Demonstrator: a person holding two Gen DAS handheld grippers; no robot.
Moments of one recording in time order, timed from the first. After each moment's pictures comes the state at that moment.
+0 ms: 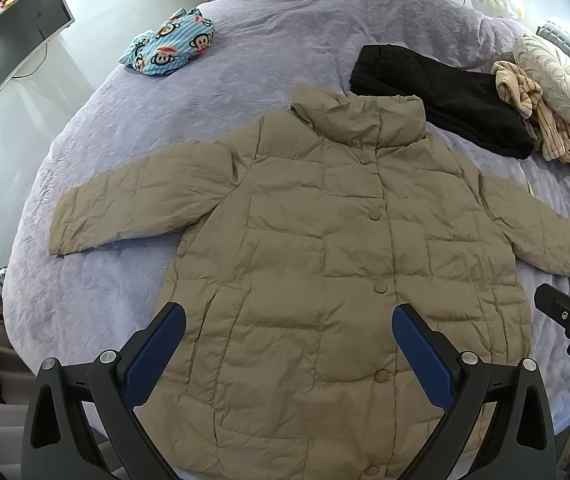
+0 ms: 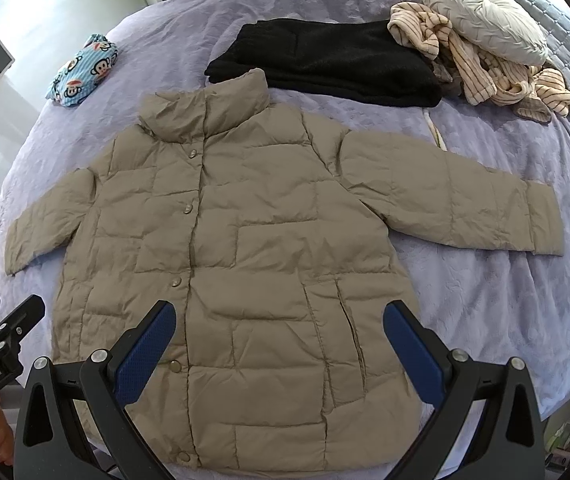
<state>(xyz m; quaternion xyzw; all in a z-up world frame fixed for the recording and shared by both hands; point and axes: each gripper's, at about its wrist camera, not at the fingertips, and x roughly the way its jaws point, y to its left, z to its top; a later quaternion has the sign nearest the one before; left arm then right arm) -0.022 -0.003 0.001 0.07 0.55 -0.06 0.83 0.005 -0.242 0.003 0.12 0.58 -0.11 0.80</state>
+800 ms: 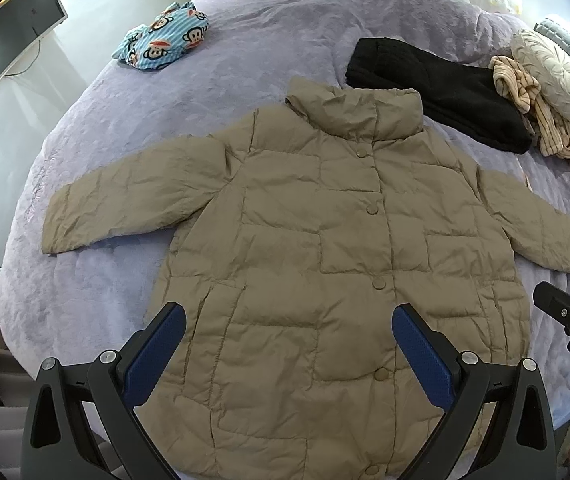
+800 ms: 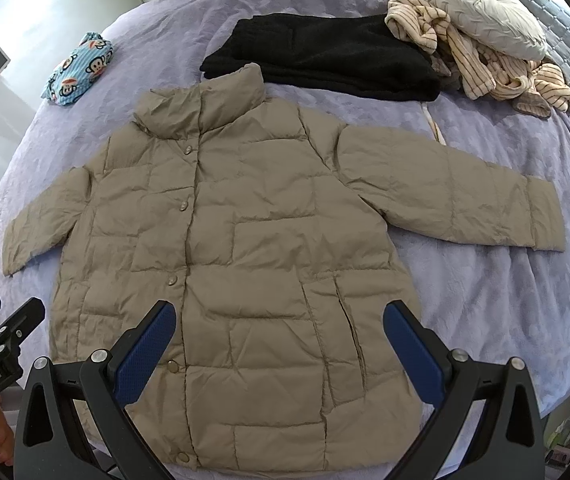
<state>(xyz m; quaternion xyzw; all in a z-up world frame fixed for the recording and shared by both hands) -0.017 0.002 -0.010 0.07 0.56 -0.07 0.82 0.005 -0.239 -0.002 0.13 0.58 -0.12 0.79</state>
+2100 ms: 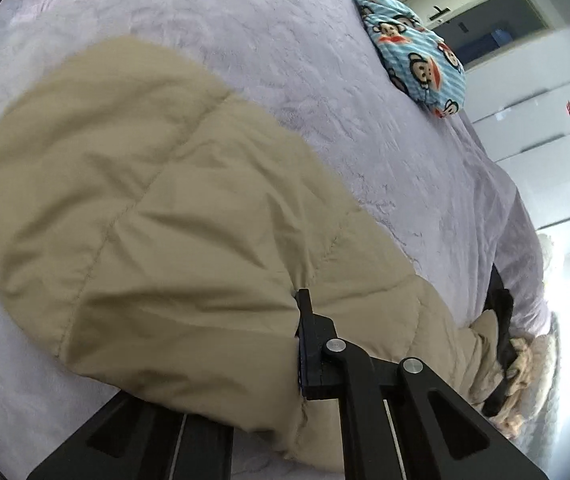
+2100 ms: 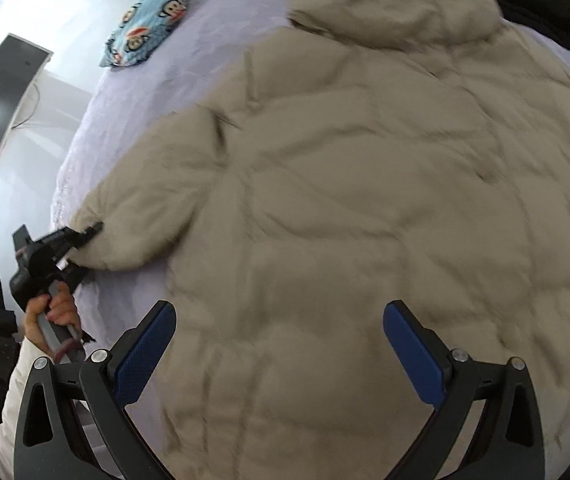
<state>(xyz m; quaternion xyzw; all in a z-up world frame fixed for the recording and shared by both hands) 0.193 0.387 -0.203 -0.35 0.50 0.00 0.79 0.141 -0.039 -0.135 0.25 0.59 0.03 0.77</state>
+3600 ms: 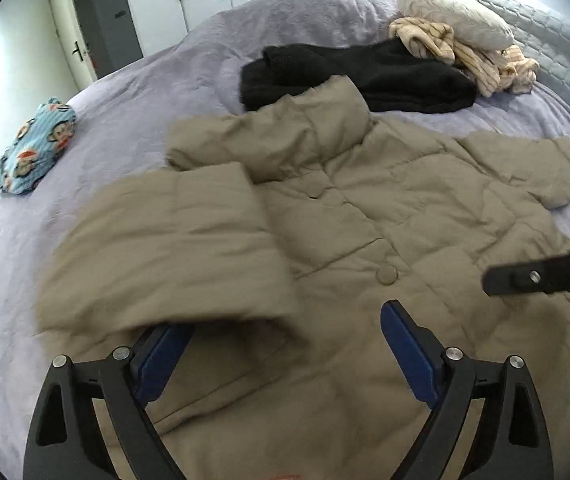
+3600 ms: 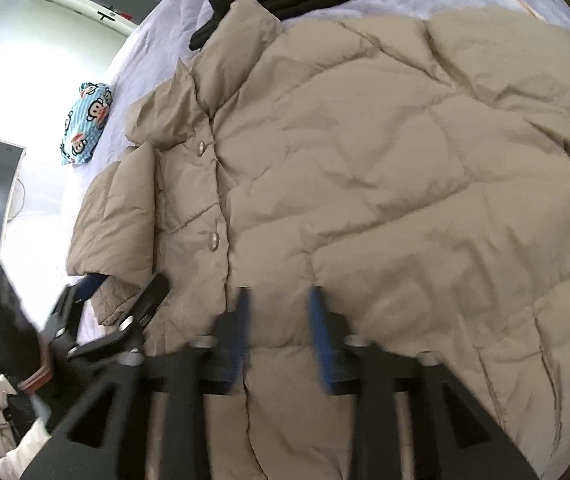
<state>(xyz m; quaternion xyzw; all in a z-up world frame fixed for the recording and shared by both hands) 0.065 -0.035 -0.123 0.17 0.42 -0.28 0.85 0.103 -0.221 -0.160 0.35 0.55 -0.05 0.76</state>
